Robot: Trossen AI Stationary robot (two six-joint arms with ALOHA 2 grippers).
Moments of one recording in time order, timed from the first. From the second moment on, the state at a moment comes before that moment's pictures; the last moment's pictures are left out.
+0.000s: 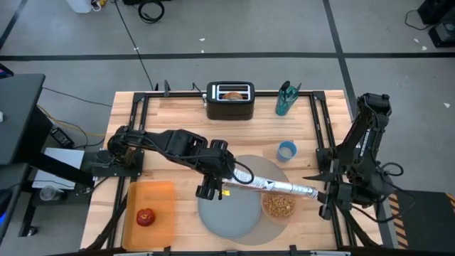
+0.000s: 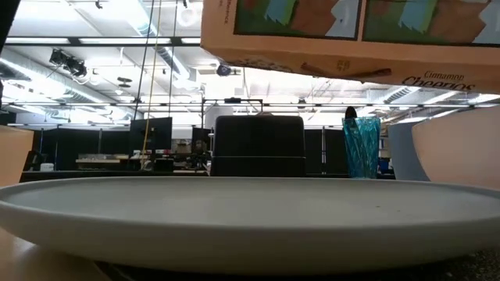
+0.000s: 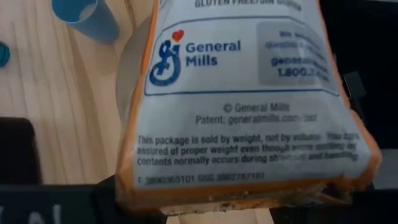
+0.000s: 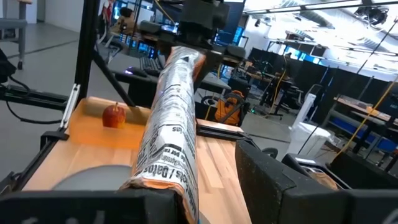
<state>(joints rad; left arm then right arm) -0.29 1.95 2.29 -1.39 -0.08 0.00 1.27 1.11 0.61 0.79 1.50 -0.58</state>
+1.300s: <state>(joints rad) -0.37 1.95 2.01 -1.26 -0.17 -0.06 1.24 1.11 0.61 0.59 1.43 -0.31</state>
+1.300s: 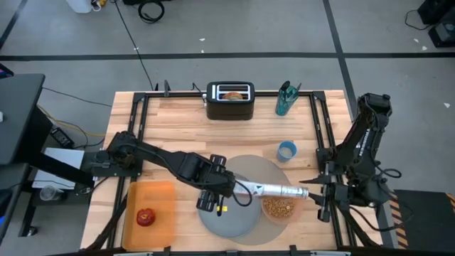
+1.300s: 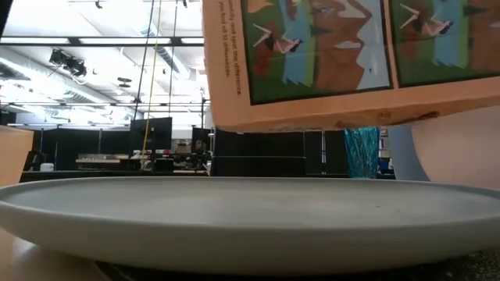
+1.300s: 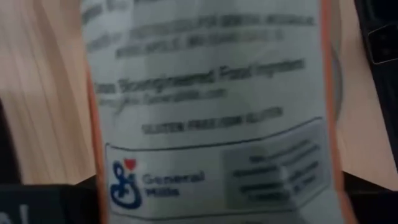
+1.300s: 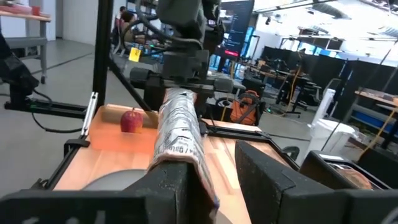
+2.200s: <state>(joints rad) -0.36 1.87 2.00 -1.36 -0.18 -0.14 1.05 1.11 0.69 0.40 1.21 -0.19</state>
